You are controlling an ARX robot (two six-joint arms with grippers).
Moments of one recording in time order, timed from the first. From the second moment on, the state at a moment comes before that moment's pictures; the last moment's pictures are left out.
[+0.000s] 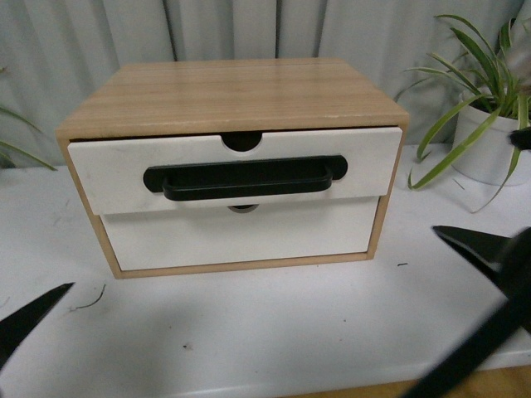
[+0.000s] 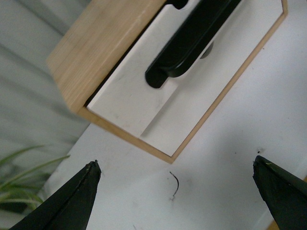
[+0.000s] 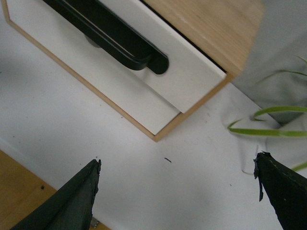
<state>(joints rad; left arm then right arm) -0.23 0.98 0.24 0.42 0.05 0.68 0.29 1.20 0.50 0.28 -0.11 -0.58</state>
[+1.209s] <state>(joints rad) 0.00 0.01 0.01 -0.01 0.00 0.00 -0.01 0.18 0.01 0.18 0.02 -0.01</state>
